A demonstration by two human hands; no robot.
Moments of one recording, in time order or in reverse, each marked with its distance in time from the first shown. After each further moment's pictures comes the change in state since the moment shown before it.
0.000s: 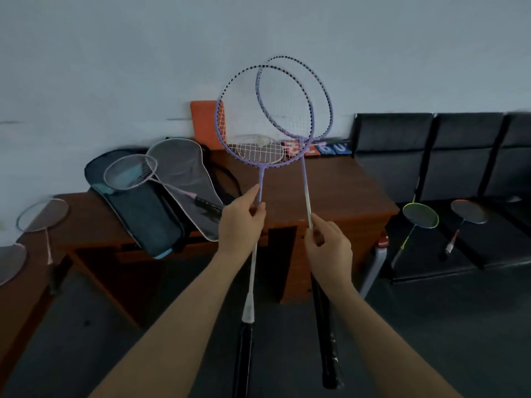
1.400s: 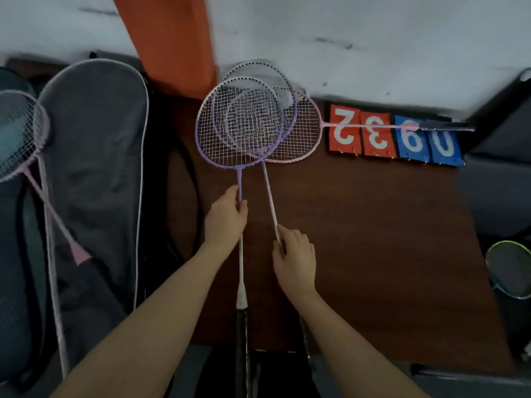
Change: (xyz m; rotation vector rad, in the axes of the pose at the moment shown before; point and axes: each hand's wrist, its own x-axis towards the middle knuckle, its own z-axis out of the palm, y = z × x) left_hand 0.301 -0.286 0.312 0.236 -0.224 -0.648; right_hand 0.339 0.250 0.300 -0.227 -0.600 0.002
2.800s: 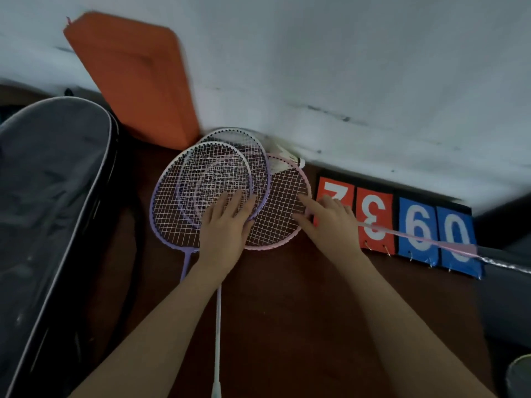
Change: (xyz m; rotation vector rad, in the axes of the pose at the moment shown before) left_hand 0.143 0.050 0.077 0.561 0.290 0.334; right_hand 0.278 0.094 -0.079 -0.259 0.002 -0.424
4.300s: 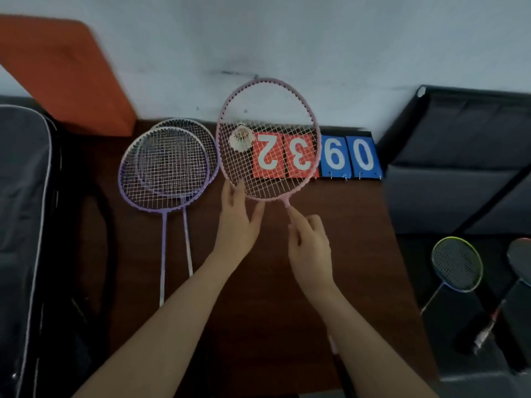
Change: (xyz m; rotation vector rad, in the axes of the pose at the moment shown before) left_hand -0.080 0.122 -0.073 -0.738 -0.255 -0.132; right_hand -0.199 -0.065 -0.070 0.346 0.214 0.453
